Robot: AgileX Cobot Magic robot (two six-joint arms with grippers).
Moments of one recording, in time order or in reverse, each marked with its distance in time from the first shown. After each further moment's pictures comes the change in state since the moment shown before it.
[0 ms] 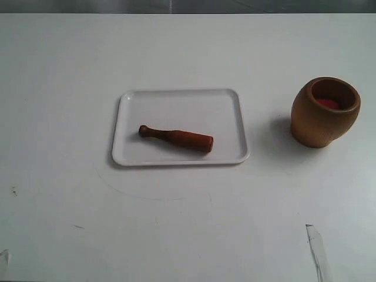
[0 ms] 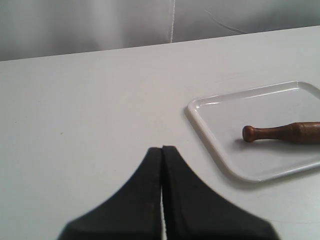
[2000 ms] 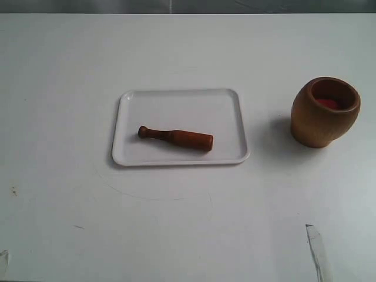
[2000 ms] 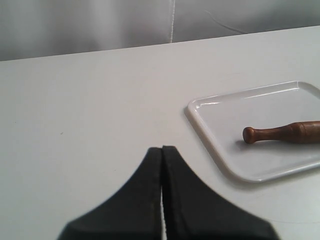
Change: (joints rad) left arm 0.000 0.000 0.000 0.000 0.000 0.000; right arm -0.538 -1.066 0.791 0.003 0.021 0.124
